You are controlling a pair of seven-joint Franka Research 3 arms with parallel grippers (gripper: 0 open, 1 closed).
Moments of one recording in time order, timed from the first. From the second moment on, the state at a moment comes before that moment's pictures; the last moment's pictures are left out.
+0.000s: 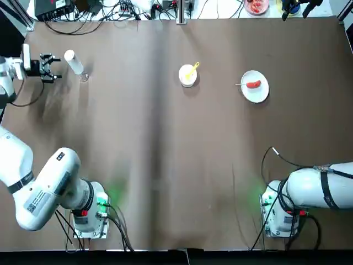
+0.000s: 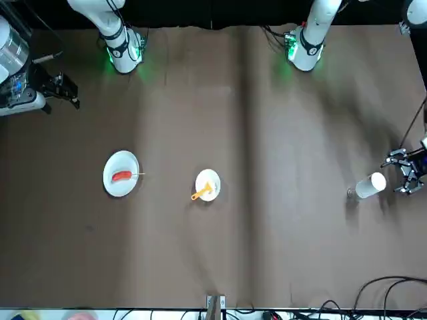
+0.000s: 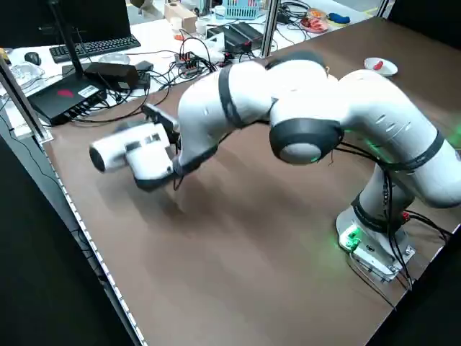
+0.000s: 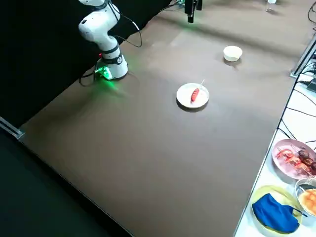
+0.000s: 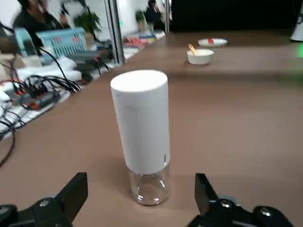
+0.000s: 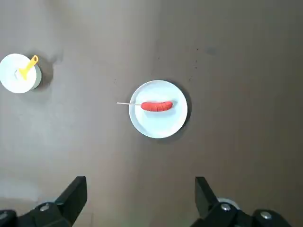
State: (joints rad) left arm 0.98 0.92 -0.35 -1.36 -0.71 1.61 2.32; right arm 0.05 -0.14 0.04 -1.74 0.04 1.61 -0.05
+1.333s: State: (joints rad) left arm 0.29 0.62 -0.37 -1.36 0.13 1.74 0.67; right arm 0.03 -0.14 0.04 -1.70 0.04 1.60 -0.02
